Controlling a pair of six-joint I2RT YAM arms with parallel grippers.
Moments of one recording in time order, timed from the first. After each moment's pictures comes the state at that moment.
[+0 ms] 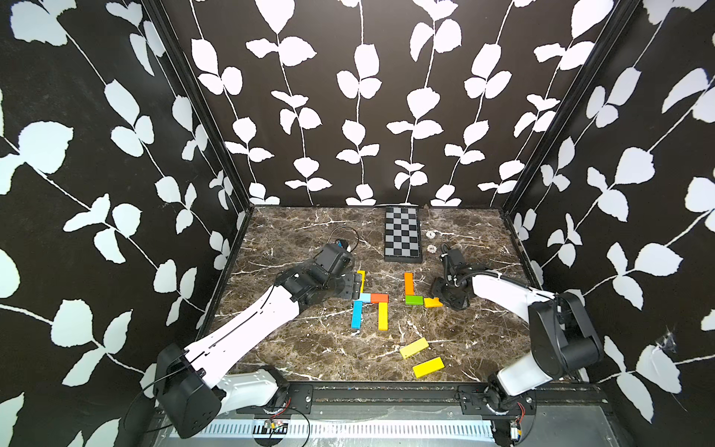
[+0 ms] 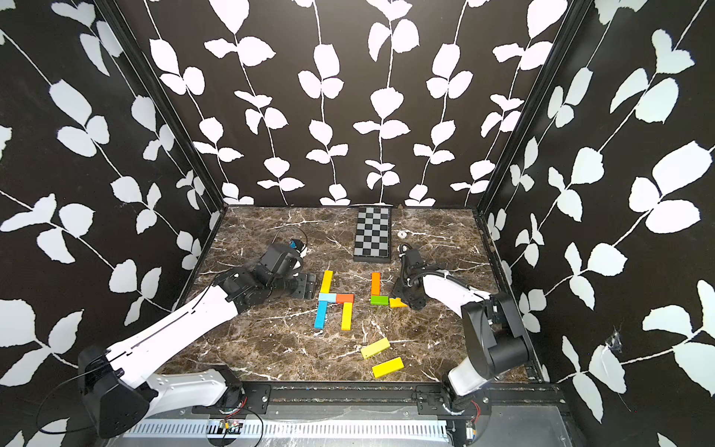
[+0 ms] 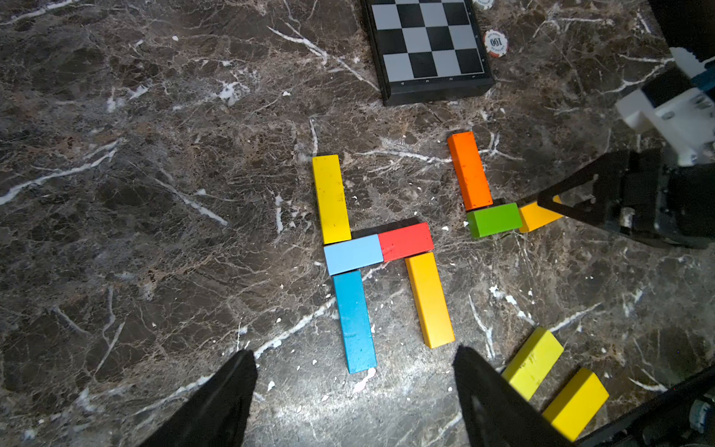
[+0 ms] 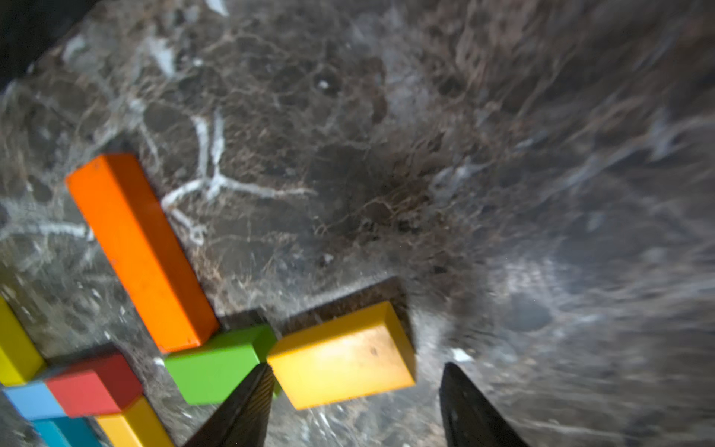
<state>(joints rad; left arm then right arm) -0.74 1.21 1.08 -0.77 -0.11 -0.42 0.35 1.53 0.89 -0.63 -0.06 0.75</state>
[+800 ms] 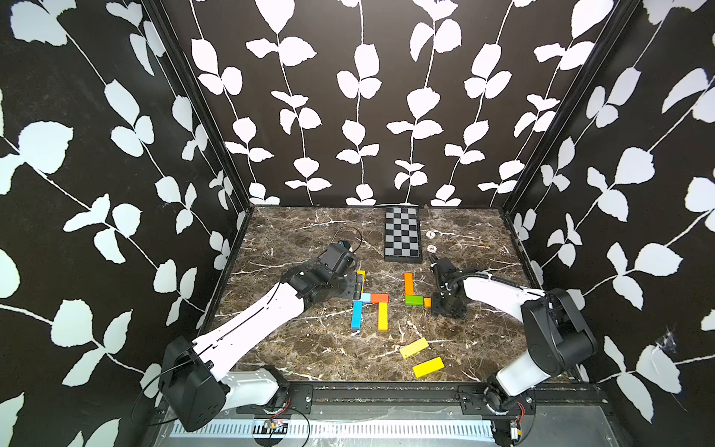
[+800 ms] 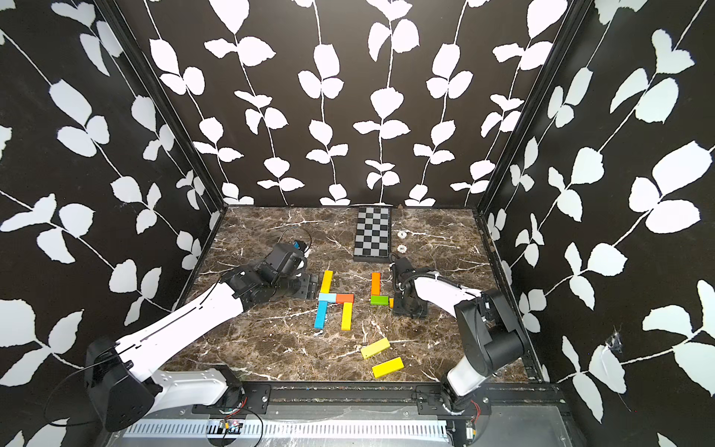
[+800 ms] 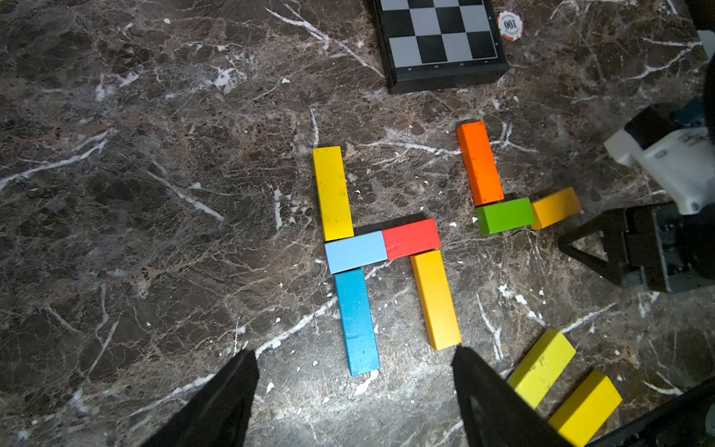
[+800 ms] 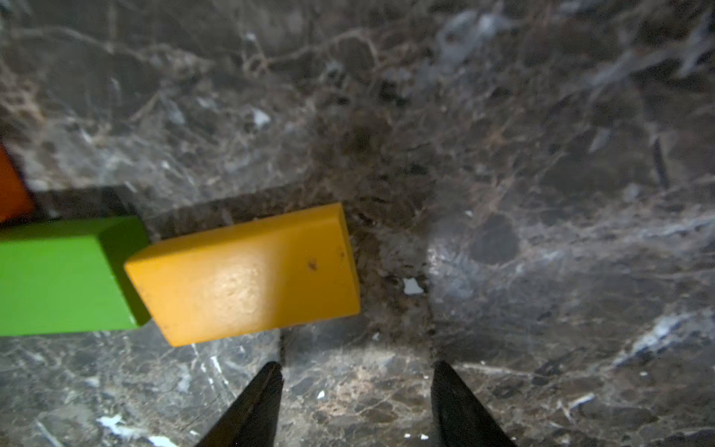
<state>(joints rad) -0.74 1.25 1.08 -0.76 -0.11 -0.43 0.44 1.59 0.90 -0.79 0.05 0.55</state>
